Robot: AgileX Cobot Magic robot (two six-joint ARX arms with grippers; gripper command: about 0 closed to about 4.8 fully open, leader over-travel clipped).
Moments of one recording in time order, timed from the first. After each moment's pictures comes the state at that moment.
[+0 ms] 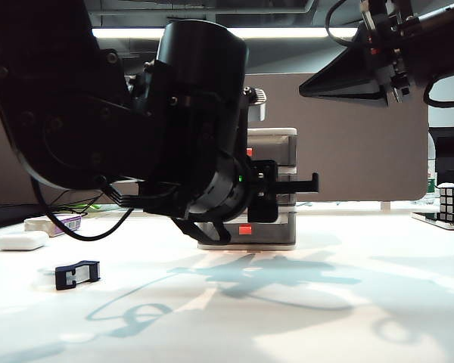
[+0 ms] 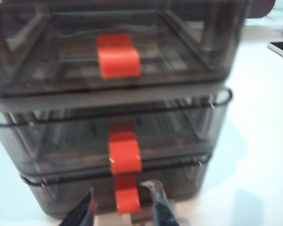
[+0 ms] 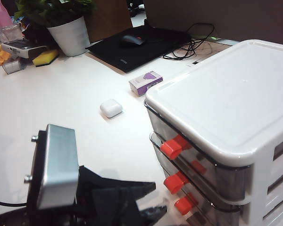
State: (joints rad) left arm -0.96 1.99 0.77 1.06 -0.71 -0.13; right arm 0.24 1.29 0.62 0.46 -0.73 0.05
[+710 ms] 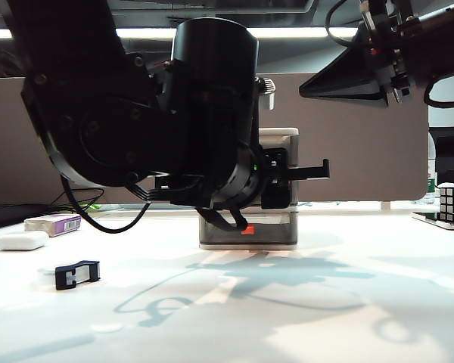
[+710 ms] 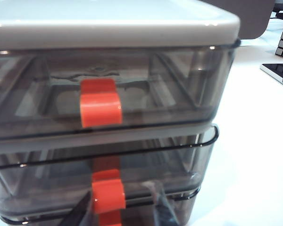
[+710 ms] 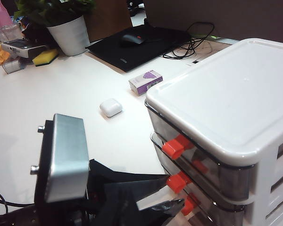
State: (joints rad) left arm -0.96 2.03 0.84 1.08 -0.70 -0.11; right arm 0.24 1.29 0.62 0.46 -0.73 0.05
